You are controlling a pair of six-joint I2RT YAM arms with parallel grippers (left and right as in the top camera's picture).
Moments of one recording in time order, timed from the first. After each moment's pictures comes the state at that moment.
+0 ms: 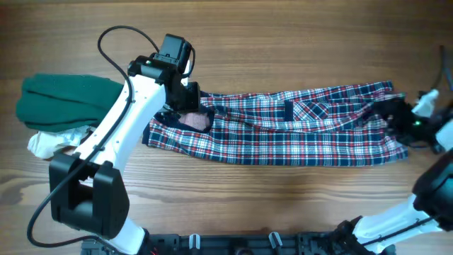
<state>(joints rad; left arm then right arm) -0.32 1.76 1.41 -1.02 0.08 -0.35 -0.72 1.91 1.04 -0.42 -0.68 -0.03</state>
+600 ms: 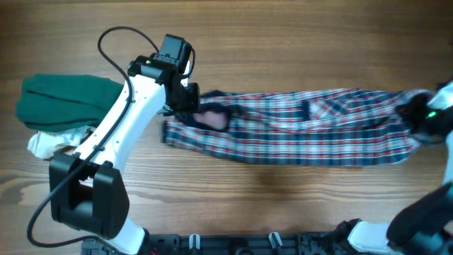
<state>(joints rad) -0.32 1.76 1.41 -1.03 0.08 -0.35 -0.68 1.53 1.20 -0.80 -0.39 0.14</state>
